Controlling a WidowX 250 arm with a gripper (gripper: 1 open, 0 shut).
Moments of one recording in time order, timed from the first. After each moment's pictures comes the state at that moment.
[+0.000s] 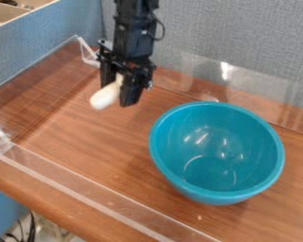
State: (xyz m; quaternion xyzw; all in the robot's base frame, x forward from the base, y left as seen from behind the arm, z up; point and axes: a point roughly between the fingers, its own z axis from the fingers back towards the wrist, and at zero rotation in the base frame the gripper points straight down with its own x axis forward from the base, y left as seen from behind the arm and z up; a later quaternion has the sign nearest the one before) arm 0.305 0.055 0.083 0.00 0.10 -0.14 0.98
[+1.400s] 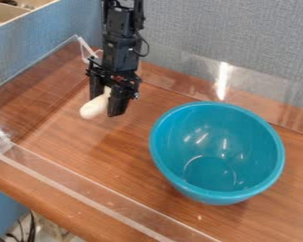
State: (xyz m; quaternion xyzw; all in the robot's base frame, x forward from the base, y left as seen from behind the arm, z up) arm 0.312 0.079 0.055 0.00 0.13 -0.12 0.98
